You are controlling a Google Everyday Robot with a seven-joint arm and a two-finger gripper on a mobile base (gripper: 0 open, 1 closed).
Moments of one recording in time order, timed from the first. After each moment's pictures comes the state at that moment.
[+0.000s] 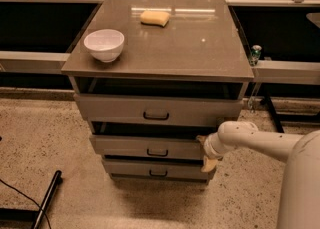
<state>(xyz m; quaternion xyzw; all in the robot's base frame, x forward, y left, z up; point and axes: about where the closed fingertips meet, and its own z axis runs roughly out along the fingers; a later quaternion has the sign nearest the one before) 0.609 -0.187 0.413 -0.73 0.65 0.00 0.21</state>
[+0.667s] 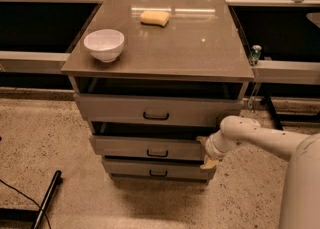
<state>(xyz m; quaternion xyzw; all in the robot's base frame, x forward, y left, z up) 0.590 -0.185 0.414 -0.75 0.64 0.06 0.18</state>
